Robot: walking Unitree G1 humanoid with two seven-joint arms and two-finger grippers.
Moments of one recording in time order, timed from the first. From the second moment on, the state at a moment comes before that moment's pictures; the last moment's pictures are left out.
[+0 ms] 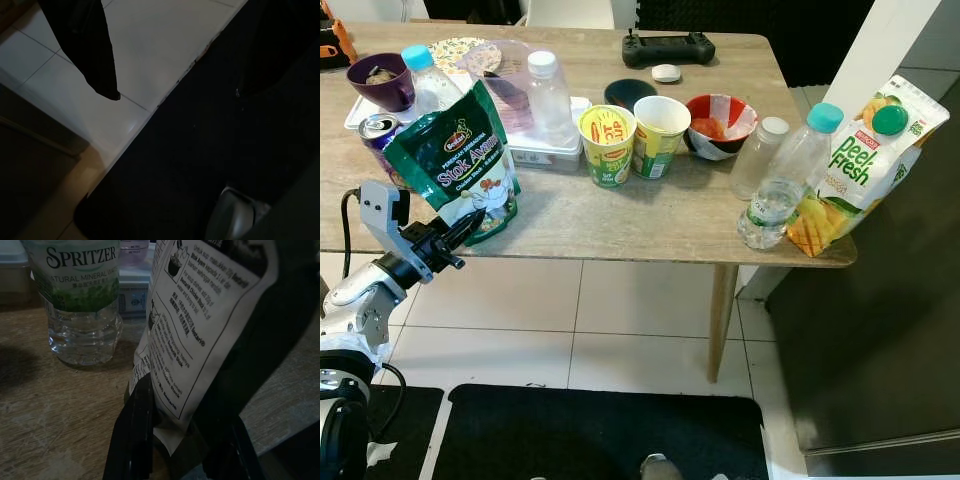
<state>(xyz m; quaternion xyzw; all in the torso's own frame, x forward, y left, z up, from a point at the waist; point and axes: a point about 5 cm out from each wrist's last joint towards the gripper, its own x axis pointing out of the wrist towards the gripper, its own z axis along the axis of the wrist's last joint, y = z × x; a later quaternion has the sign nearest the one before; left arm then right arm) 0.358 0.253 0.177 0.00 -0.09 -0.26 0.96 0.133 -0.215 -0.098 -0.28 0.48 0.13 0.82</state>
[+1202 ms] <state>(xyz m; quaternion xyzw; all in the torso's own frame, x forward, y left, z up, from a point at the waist) 0.222 0.201 0.013 -0.10 0.22 -0.48 0.84 0.151 -0.205 -0.095 -0.27 0.49 0.12 0.82</state>
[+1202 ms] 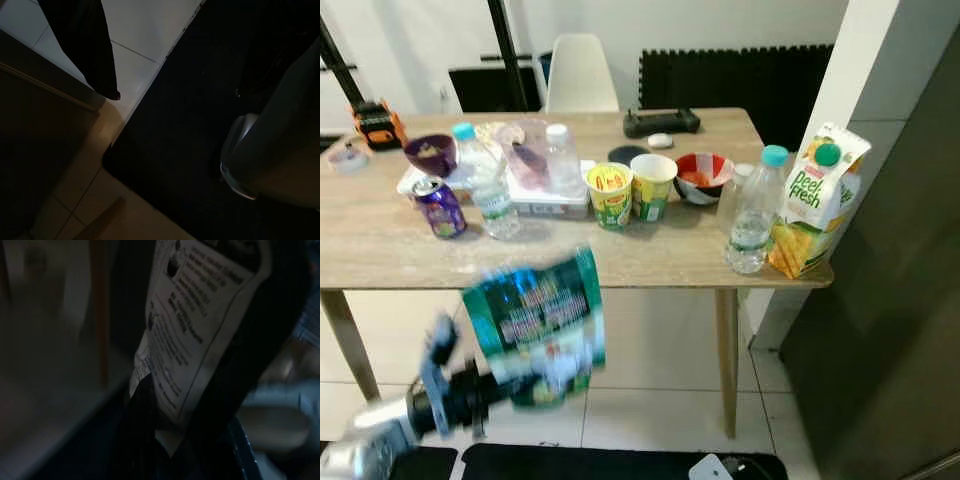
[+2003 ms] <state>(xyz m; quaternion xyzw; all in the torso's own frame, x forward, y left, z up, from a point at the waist) 0.126 0.234 -0.093 -0.12 0.49 0.00 0.86 0.149 -0.207 -0.096 -0.26 0.50 0.12 0.82</state>
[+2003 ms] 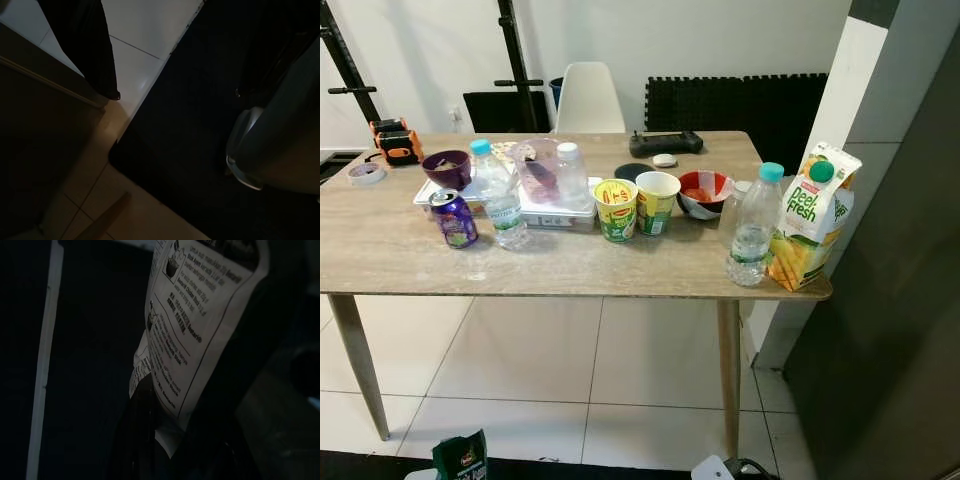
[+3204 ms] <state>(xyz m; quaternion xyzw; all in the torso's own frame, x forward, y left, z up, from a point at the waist) 0.135 0.229 -0.094 -0.14 0.47 0.05 0.87 0.150 -0.216 -0.094 -0.28 0.51 0.11 0.81</state>
